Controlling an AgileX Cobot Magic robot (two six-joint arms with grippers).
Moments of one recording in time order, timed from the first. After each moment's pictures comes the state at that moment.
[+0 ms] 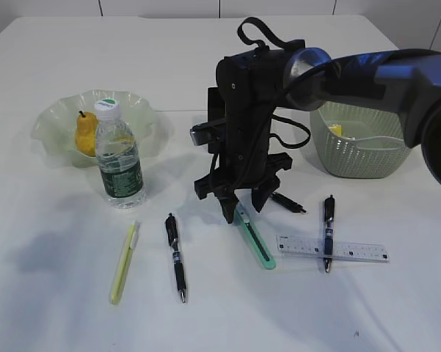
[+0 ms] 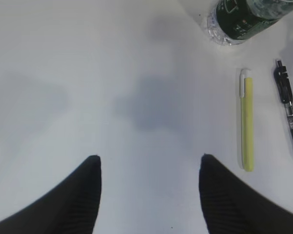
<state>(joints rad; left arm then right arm) 0.12 1.17 -0.74 -0.37 0.75 0.20 0.49 2.38 -1.96 0.00 1.22 0.11</state>
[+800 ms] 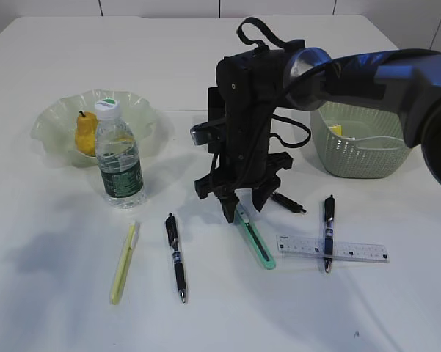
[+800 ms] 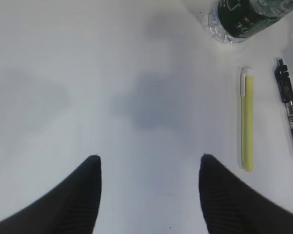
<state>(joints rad) 0.12 1.18 -0.74 -0.38 0.75 0.20 0.49 2.38 -1.96 -0.01 1.22 0.12</state>
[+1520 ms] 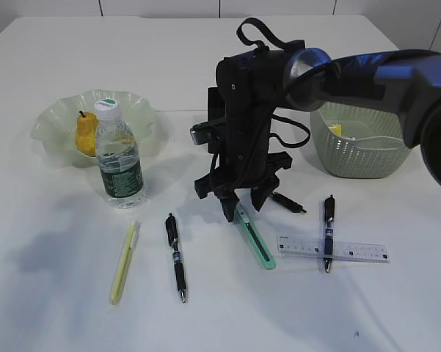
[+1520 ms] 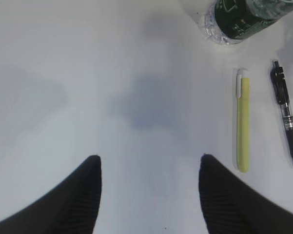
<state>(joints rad) 0.12 1.19 -0.74 -0.40 0.75 0.20 0.49 2.38 -1.96 -0.01 1.21 0.12</state>
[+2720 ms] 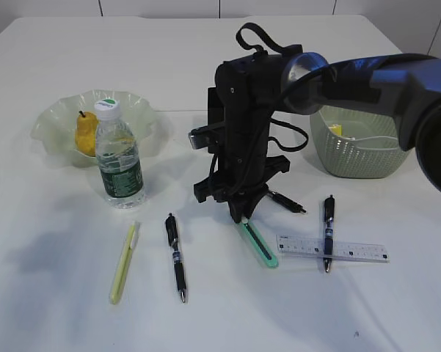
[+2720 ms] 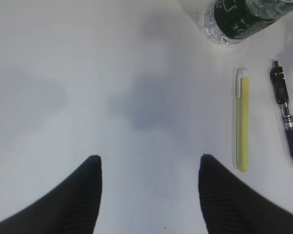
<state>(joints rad) 0.12 1.19 -0.74 -0.40 0.75 0.20 0.49 2.40 -1.96 0.01 1.21 0.09</state>
